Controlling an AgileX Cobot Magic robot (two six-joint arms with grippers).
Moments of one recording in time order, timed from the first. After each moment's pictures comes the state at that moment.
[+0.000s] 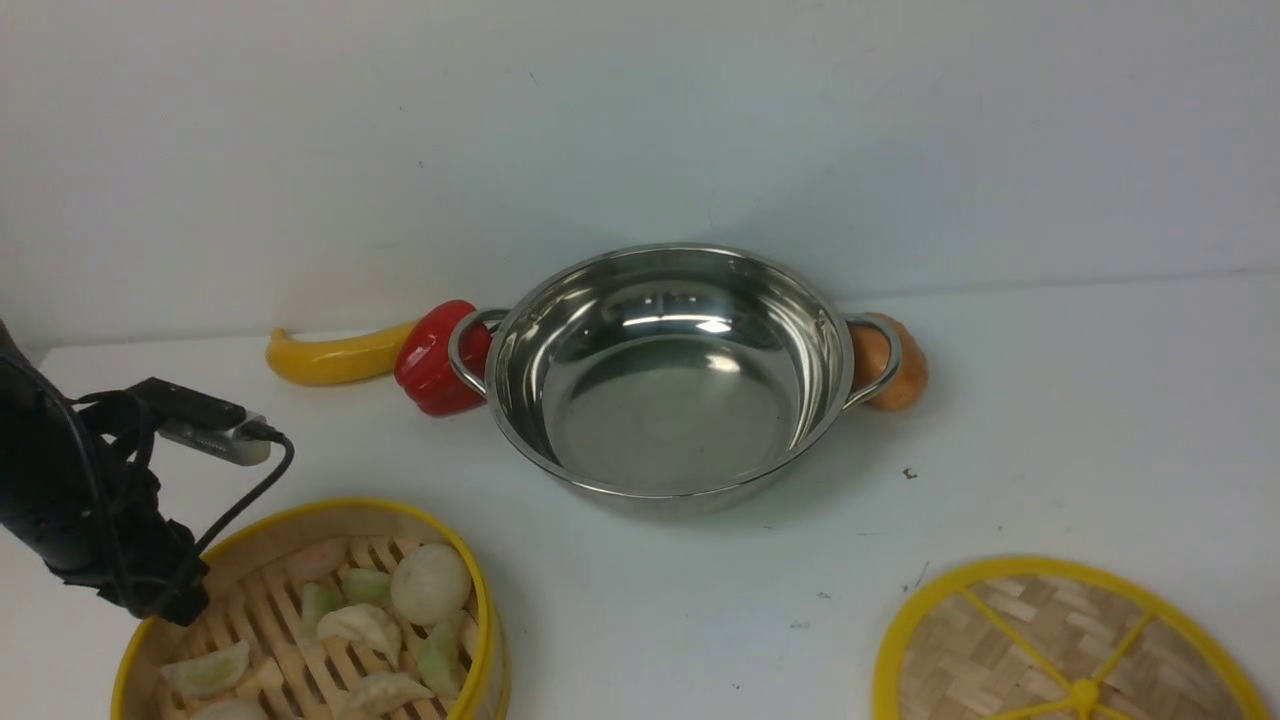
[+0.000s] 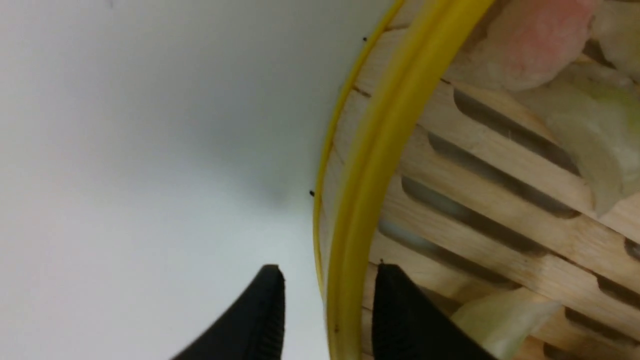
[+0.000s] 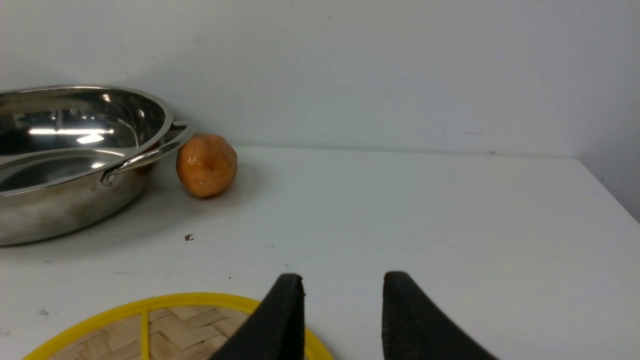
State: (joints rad) right arm 0.02 0.00 0.01 0.03 0.33 -0.04; left arm 0.29 1.85 -1.16 -0.20 0.90 0.81
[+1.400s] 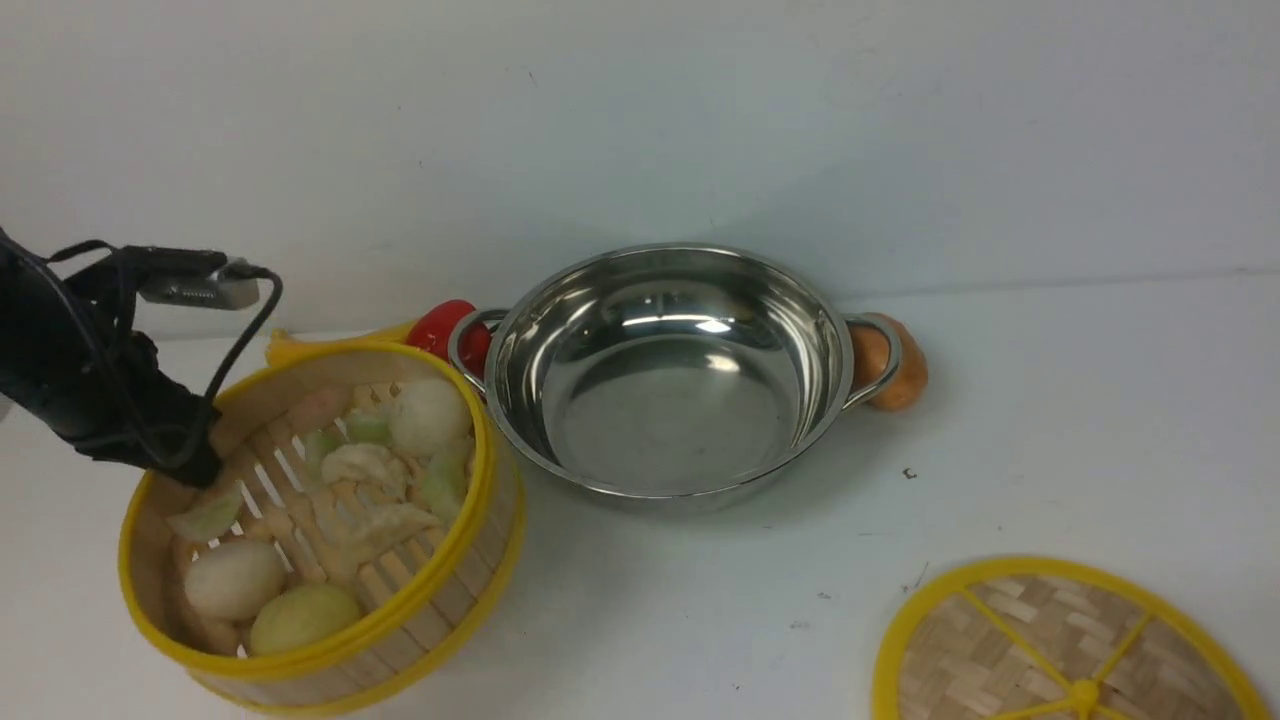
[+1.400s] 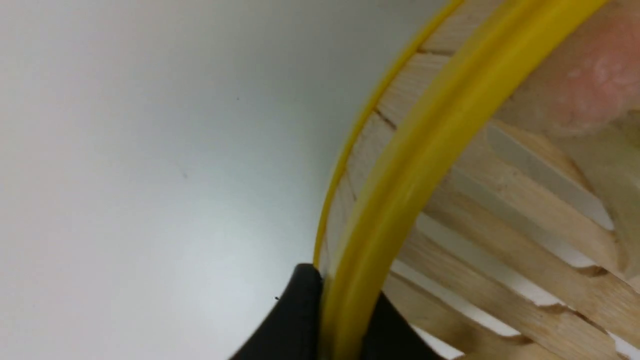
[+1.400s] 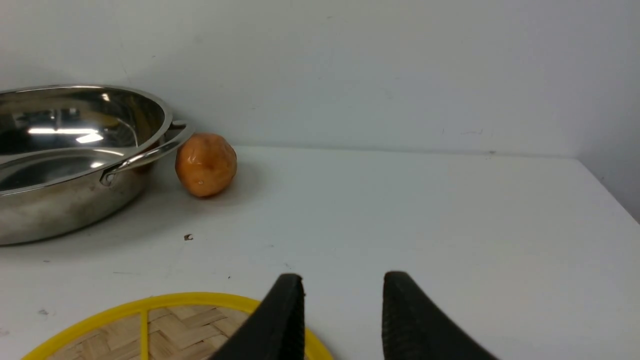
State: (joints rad) right arm 0.02 0.00 0.01 0.03 0.33 -0.04; left arm 0.28 1.89 -1.47 -0.32 1.11 0.68
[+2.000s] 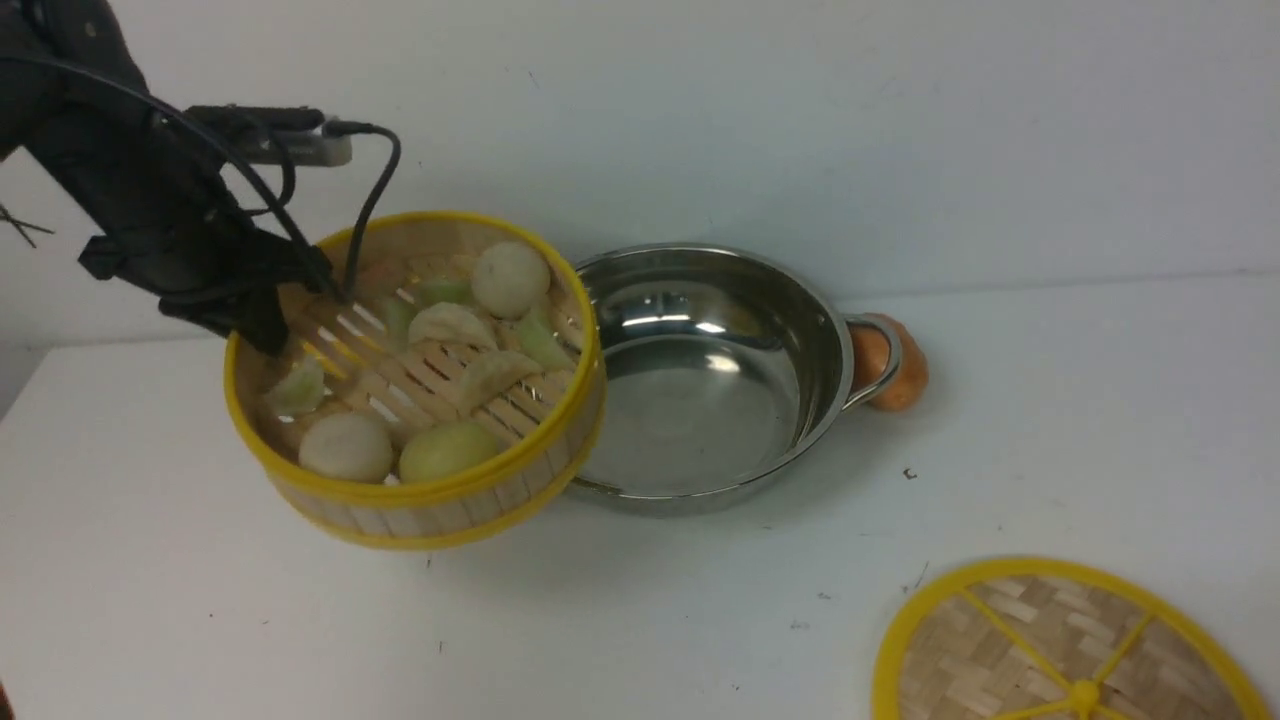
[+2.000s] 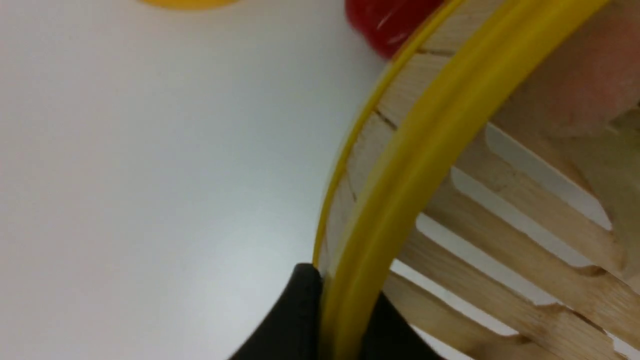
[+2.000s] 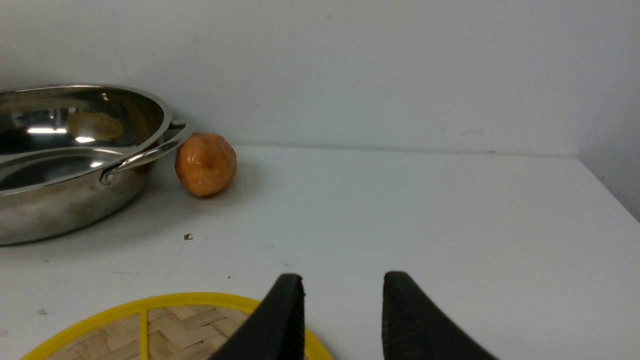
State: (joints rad) right arm 0.02 0.00 0.01 0.03 0.33 -0.04; left arm 0.04 1.98 -1.86 -0.13 1.21 0.17
